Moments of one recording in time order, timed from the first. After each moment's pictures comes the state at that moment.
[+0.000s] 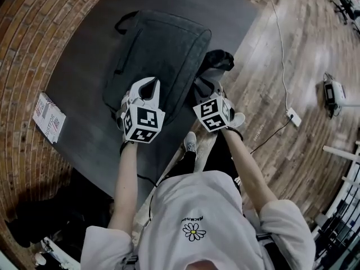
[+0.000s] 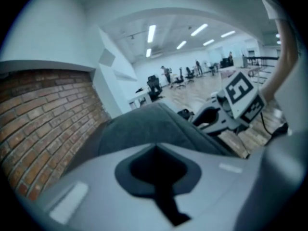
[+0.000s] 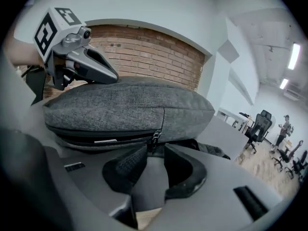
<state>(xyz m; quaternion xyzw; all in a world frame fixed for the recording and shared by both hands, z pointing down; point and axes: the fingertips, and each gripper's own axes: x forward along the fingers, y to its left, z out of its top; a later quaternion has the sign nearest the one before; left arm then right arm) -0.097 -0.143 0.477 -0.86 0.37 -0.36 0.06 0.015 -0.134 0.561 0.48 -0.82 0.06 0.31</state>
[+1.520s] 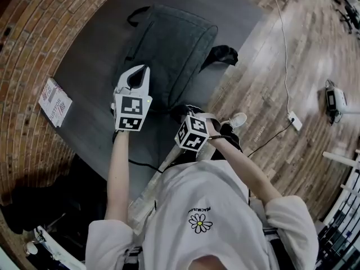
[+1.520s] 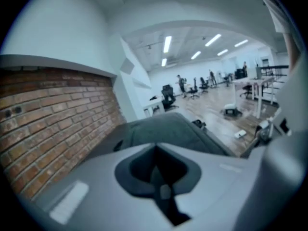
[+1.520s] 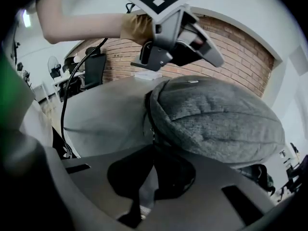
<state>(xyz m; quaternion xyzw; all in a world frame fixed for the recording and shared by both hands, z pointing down) -0.150 -0.141 0.435 -0.85 0.44 -0.28 0.05 -0.127 0.009 0.579 0.19 -0.89 0.01 0.42</state>
